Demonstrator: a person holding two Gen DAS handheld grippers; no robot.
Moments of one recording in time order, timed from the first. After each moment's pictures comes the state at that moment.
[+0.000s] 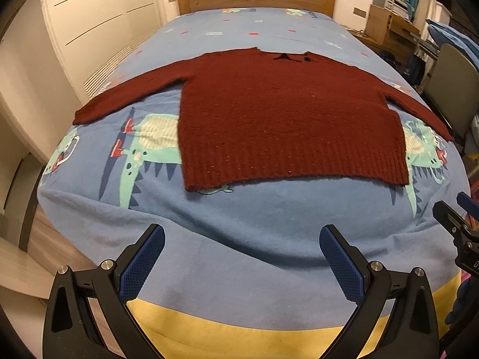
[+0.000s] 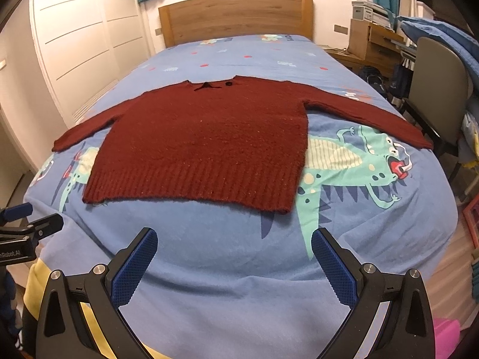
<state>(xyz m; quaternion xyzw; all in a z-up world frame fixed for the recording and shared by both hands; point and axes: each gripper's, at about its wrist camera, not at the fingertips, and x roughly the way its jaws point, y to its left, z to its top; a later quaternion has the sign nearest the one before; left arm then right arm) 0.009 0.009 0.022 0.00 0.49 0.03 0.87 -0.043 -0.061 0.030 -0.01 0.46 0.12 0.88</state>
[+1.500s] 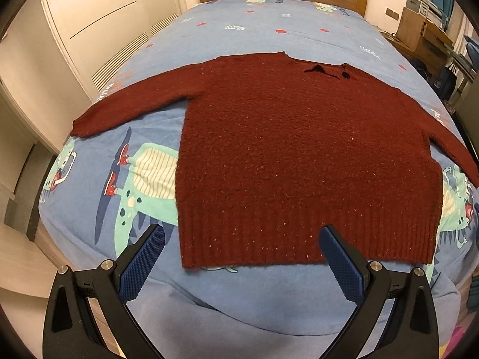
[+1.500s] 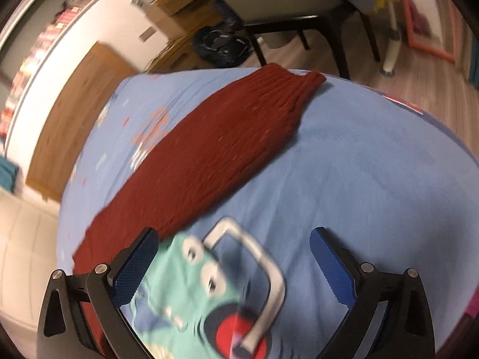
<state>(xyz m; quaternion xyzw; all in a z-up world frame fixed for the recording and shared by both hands) 0.131 0.022 0.018 -0.02 0.51 0.08 0.85 0.203 -0.437 -0.089 0.38 0.43 -0.15 0.81</state>
